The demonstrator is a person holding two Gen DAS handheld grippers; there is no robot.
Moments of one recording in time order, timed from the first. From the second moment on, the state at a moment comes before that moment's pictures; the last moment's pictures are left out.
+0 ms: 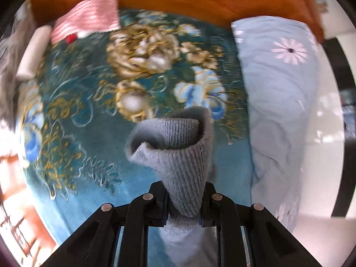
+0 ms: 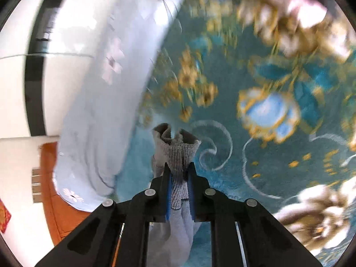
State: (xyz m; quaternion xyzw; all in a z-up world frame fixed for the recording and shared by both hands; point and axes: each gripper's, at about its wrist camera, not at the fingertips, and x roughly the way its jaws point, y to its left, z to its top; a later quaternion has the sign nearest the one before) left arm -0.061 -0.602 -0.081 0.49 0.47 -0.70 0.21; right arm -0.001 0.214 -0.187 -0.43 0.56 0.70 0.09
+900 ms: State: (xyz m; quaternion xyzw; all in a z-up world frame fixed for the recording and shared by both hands) left arm -0.035 -0.557 -0.140 0.58 0.42 -0.66 0.23; right arm -0.038 0.039 -0.087 -0.54 0.21 0.81 0.00
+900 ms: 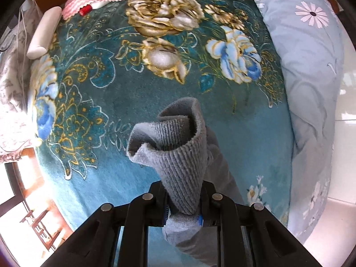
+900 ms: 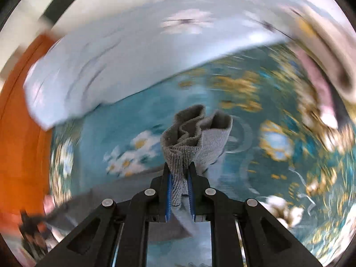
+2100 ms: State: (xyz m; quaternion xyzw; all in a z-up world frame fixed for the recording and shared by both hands) left arm -0.050 -0.489 -0.090 0.60 0.17 -0.76 0.16; right arm -0.015 -0.076 -0.128 -0.64 0.13 0.76 -0.03
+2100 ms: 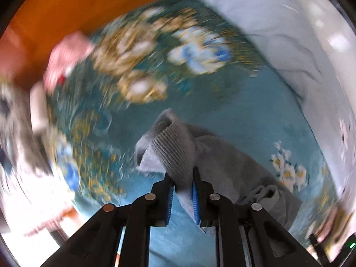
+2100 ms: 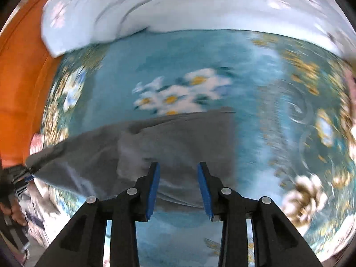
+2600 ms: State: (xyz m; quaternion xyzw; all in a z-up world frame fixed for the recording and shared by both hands) left arm -0.057 -0.216 -0.065 0.58 -0.09 -0.81 -0.10; right arm 0.004 0.007 -0.103 -0.63 0.16 0.76 0.02
